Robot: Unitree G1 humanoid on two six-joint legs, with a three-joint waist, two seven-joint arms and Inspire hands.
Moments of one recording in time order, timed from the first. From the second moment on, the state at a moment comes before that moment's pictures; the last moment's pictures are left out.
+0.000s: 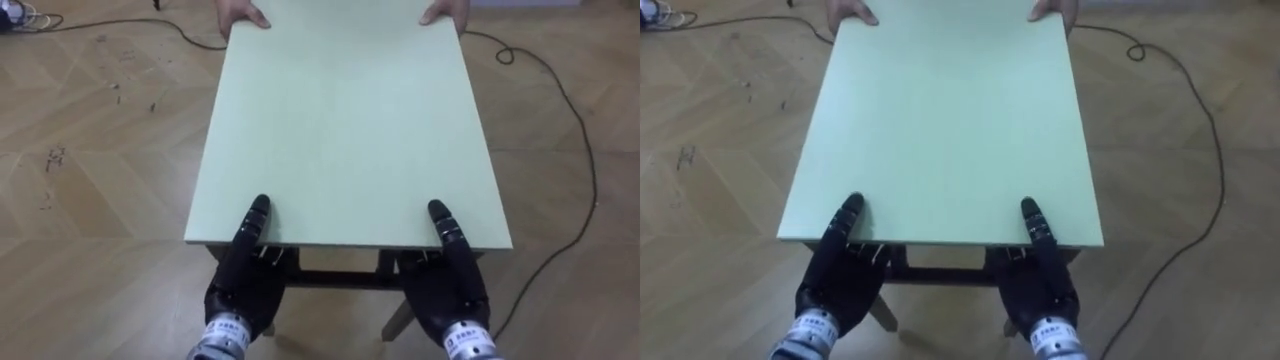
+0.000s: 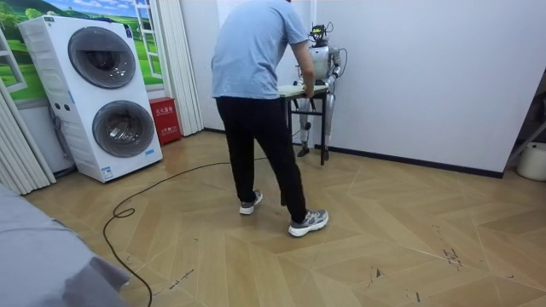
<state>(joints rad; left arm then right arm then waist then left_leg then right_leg) 0.30 0.11 -0.30 0.03 -1.21 -0.07 0.06 0.32 -0.17 0.27 0.05 1.46 -0.10 0.04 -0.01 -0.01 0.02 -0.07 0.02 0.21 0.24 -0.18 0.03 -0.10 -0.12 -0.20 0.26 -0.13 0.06</state>
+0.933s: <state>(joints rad) 0.34 0.10 -0.29 0.00 -1.22 -0.10 0.04 0.27 -0.20 0.28 0.03 1.42 -0.09 0.03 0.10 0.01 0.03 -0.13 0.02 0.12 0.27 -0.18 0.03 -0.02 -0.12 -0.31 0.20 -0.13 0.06</state>
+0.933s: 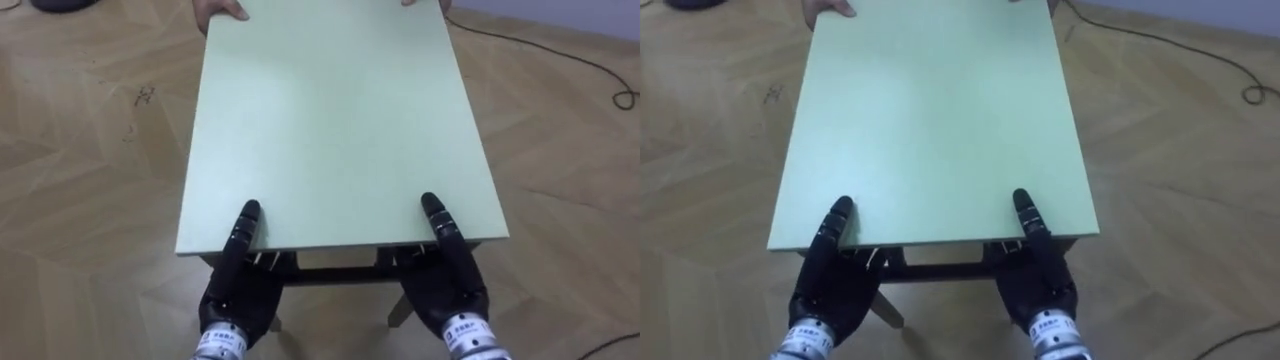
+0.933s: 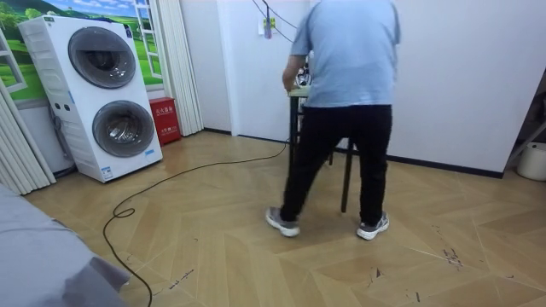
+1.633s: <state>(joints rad) 0.36 0.11 -0.31 0.01 -1.25 -0.09 0.04 0.28 -0.22 0.29 0.02 1.40 -0.09 0.03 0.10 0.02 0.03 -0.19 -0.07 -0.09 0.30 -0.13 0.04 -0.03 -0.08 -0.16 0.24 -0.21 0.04</state>
